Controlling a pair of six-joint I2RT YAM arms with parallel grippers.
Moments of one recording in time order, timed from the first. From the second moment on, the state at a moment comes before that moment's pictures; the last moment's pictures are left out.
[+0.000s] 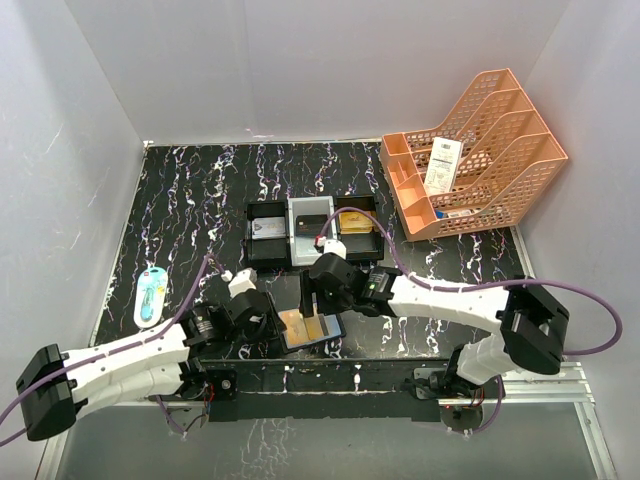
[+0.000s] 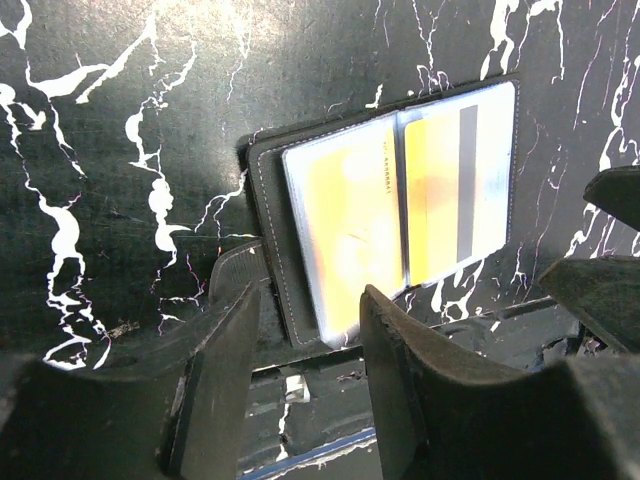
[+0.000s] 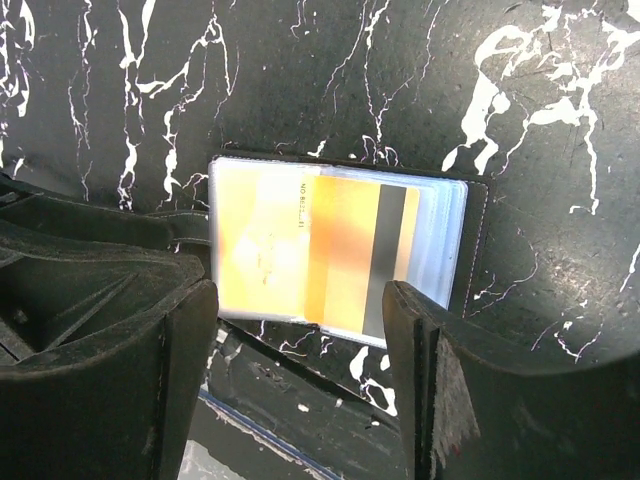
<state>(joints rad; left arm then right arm) -1.03 0.84 0.40 -0.50 -0.25 -1.16 1.10 1.44 0.94 -0.39 0.15 0.81</state>
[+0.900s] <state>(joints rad) -1.03 0.88 0.40 -0.37 -0.20 -1.13 1.09 1.58 0.84 -0.13 -0.10 0.87</state>
